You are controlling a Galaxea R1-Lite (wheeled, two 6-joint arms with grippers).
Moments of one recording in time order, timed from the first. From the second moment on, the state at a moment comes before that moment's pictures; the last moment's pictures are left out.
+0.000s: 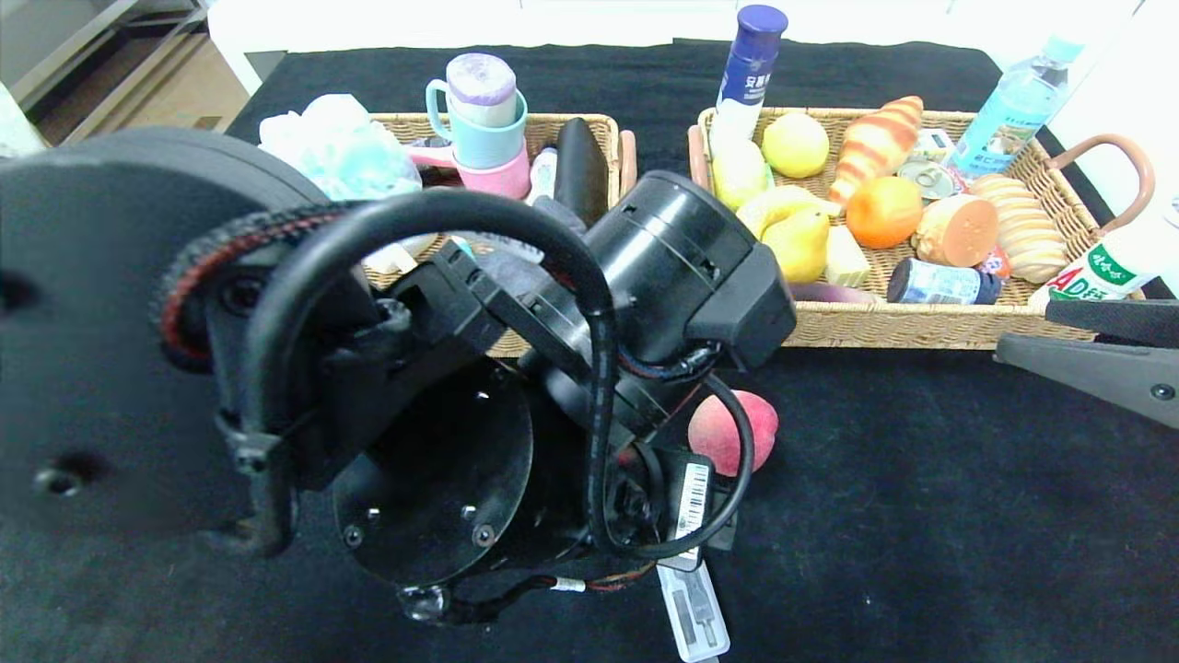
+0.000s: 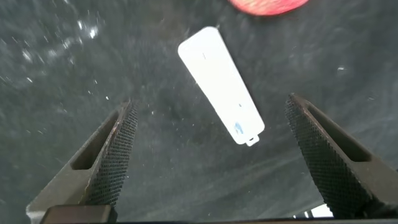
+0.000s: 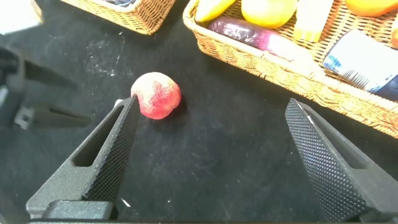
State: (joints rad) left arm -1.02 1.82 -1.64 0.74 0.36 -0.60; right arm 0.14 1.17 -0.91 -0.07 0.51 -0.02
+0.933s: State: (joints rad) left arm -1.04 1.94 -1.67 0.77 0.43 -0.82; right arm 0.14 1.18 -0.91 -0.07 0.50 -0.02
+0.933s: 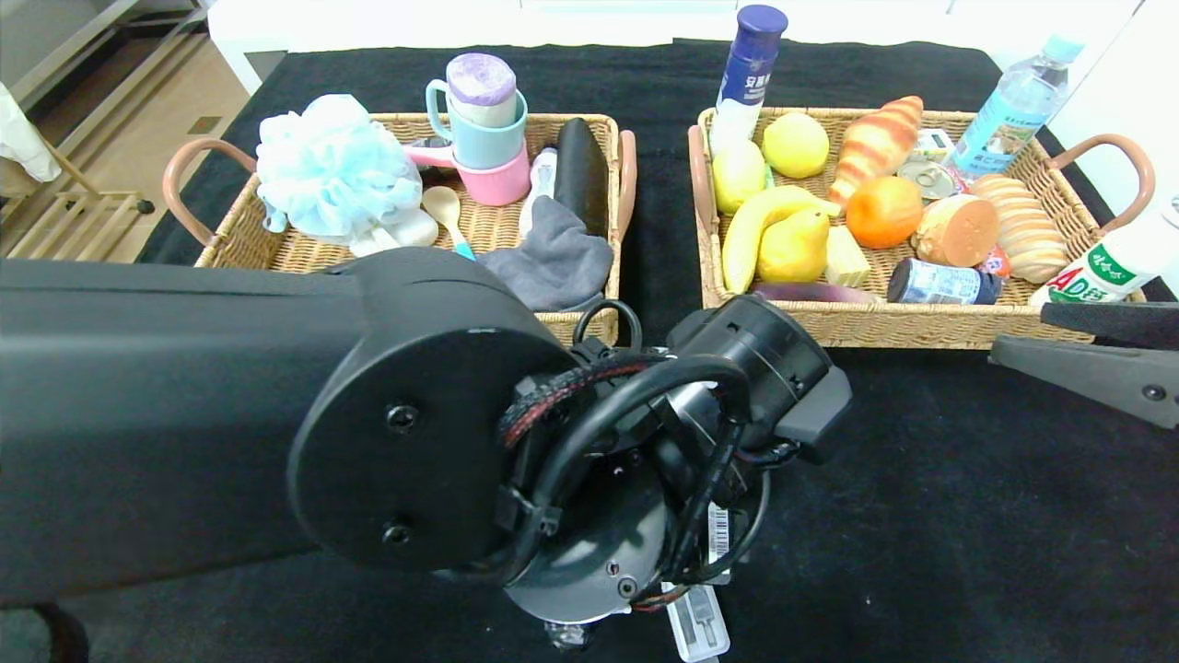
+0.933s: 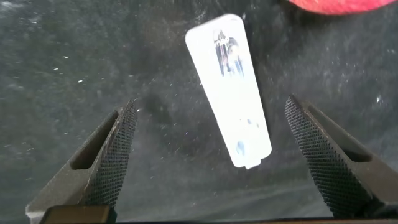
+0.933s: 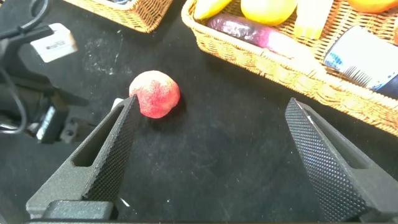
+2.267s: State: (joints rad) left arm -1.05 2.02 -1.70 0.81 0.47 -0.83; right arm 0.14 1.19 -0.90 -0.07 0.50 -0.02
